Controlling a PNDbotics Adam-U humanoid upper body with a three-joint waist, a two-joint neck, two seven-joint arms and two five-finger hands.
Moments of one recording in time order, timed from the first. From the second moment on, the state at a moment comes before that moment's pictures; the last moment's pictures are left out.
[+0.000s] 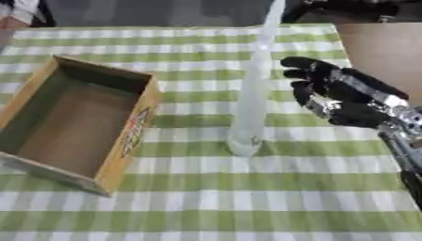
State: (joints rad) left arm 0.00 0.35 0.17 -1.94 0.20 -0.08 -0.02; right arm -0.15 -0.73 -0.15 -1.86 -0.25 -0.06 0.50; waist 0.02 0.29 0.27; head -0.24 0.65
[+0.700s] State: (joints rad) left arm 0.00 0.35 0.17 -1.94 0.20 -0.08 -0.02; right arm -0.19 -0.72 -0.13 -1.85 -0.26 -0.05 0.54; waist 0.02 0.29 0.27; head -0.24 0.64
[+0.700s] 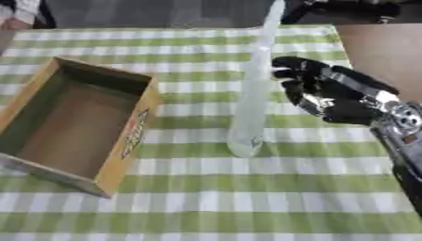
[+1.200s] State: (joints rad) left arm 0.00 0.35 0.17 -1.94 0.20 -0.08 -0.02; right arm -0.22 -0.71 -0.12 -1.84 -0.26 -0.05 0.56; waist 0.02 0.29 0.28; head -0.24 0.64
